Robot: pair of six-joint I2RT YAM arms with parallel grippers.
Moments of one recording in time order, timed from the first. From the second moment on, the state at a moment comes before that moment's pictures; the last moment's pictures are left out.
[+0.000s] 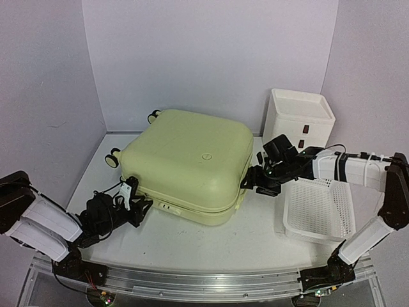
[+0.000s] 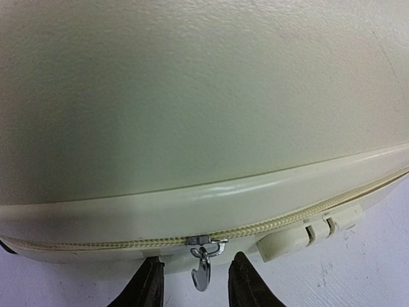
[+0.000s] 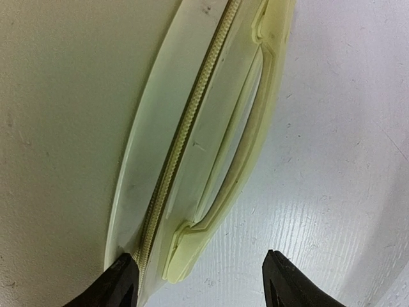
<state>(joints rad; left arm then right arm) -0.79 1.34 0.09 0.97 -0.13 -0.13 0.66 1.50 0.99 -0.44 -0.15 0.73</state>
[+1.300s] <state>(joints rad) -0.80 1.33 0.04 1.08 -0.15 -0.09 0.66 1.49 0.99 -0.42 -0.07 0.89</state>
